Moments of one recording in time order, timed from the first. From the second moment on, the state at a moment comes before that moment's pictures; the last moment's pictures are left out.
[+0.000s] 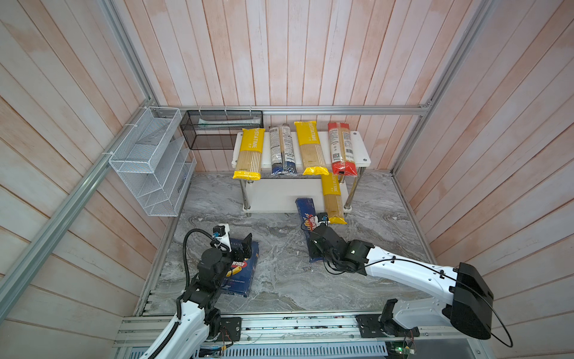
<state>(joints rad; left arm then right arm) -0.32 0.60 0.19 0.19 -0.03 -0.27 0.97 1.31 0.89 -0.42 0.40 0.69</state>
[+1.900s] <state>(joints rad) -0.32 0.61 0.19 0.19 -0.03 -0.27 0.60 1.68 1.12 -0.14 0.23 0.47</state>
